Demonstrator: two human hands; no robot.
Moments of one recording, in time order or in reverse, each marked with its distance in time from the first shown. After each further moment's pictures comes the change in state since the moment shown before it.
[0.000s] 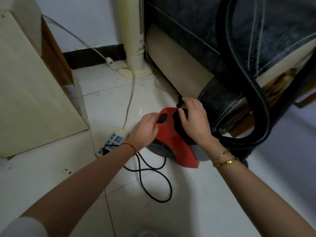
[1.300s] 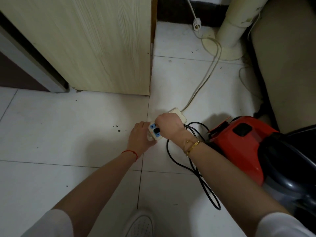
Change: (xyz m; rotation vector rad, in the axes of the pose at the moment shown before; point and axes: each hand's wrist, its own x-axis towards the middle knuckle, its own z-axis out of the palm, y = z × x) left_hand -0.150 -0.171 0.014 0.005 0.132 -0.798; right_hand 0.011 -0.198 0.224 -0.451 -0.852 -0.838
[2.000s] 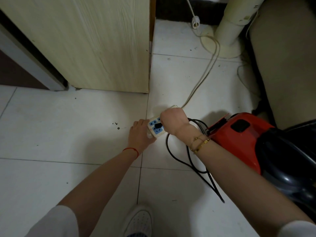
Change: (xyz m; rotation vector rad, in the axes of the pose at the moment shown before) left_hand -0.001 0.003 0.004 0.075 0.004 -0.040; right_hand -0.020 0.010 -0.019 -0.118 0.017 0.022
